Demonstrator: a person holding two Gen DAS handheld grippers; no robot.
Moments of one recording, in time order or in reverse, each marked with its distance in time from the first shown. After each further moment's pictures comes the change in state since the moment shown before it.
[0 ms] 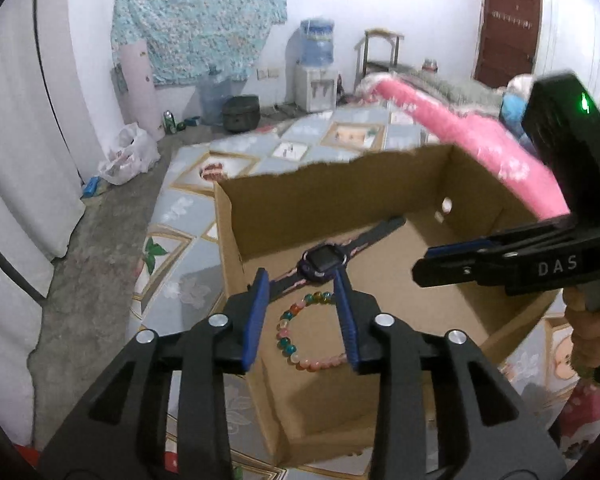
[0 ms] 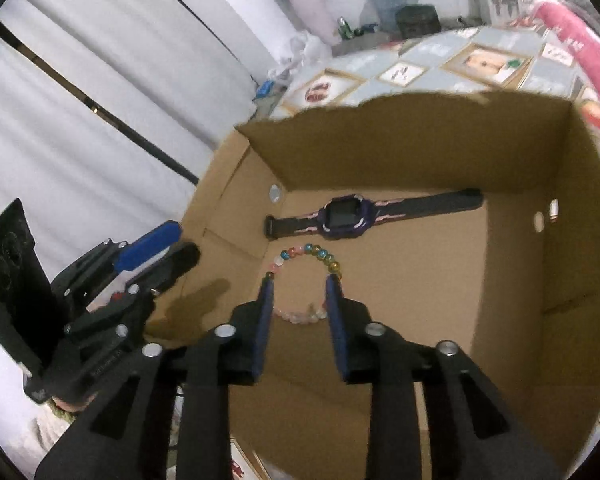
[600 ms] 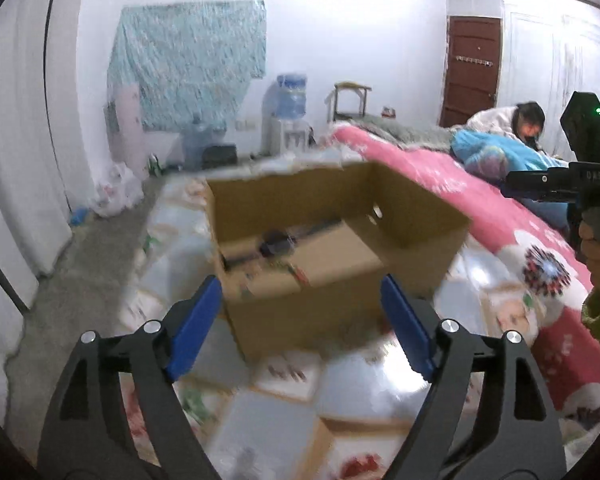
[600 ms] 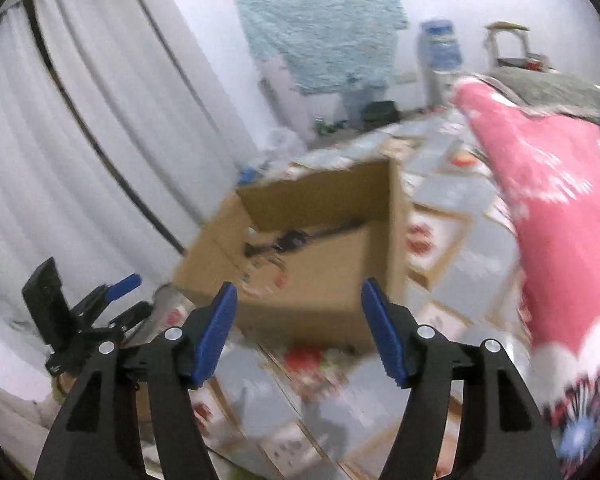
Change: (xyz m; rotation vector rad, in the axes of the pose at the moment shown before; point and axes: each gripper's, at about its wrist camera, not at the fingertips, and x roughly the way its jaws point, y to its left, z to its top) left arm -0.094 -0.045 -0.102 0.000 -0.165 -0.107; right arm -0.166 -0.029 -0.132 -0.019 -0.346 -0.137
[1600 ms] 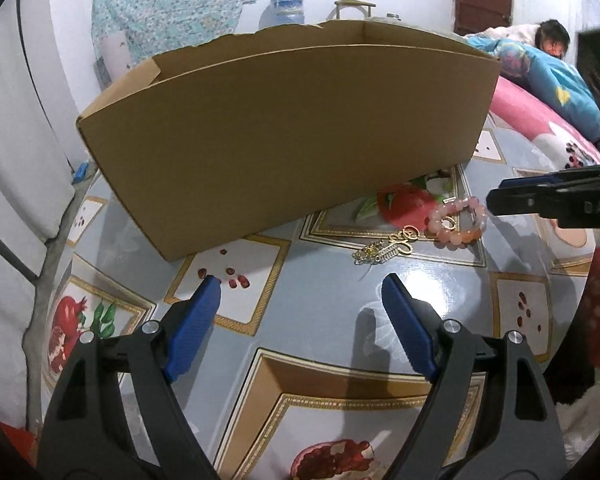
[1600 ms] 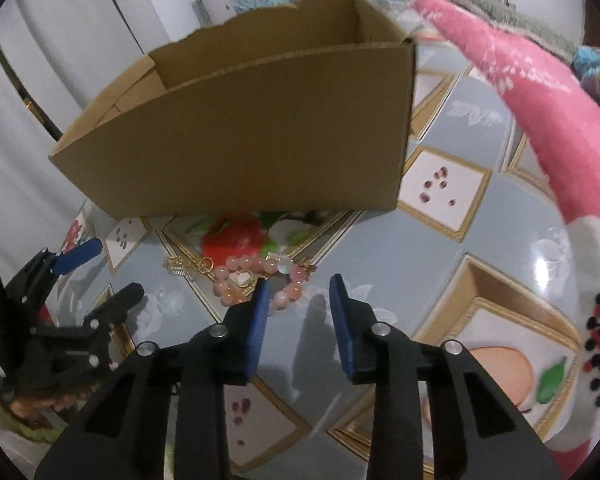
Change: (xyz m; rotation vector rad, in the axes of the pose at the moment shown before) left arm 0.085 -0.042 -0.069 0.098 0.254 0.106; right arm 0.104 0.001 -0.089 0.021 0.273 -0.252
